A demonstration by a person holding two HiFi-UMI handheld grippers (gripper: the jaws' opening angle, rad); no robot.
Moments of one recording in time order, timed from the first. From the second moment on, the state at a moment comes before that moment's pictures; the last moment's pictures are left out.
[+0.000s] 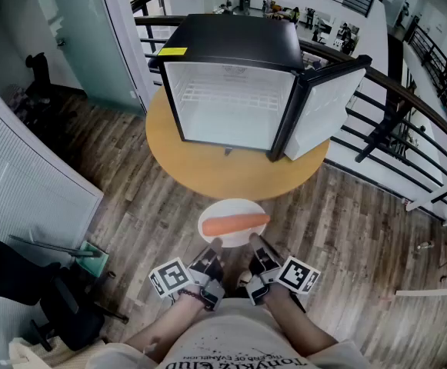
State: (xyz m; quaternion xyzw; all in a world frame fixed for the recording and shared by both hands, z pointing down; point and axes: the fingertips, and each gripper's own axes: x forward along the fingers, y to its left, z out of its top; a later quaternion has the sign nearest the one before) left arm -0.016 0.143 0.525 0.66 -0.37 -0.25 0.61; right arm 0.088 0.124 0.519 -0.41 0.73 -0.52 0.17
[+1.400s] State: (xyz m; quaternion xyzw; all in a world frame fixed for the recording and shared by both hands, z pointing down) left arm -0.053 0.149 0.531 0.66 -0.34 -0.24 0.62; right arm 0.049 0.136 0.528 -0.44 0.71 -0.53 0.17
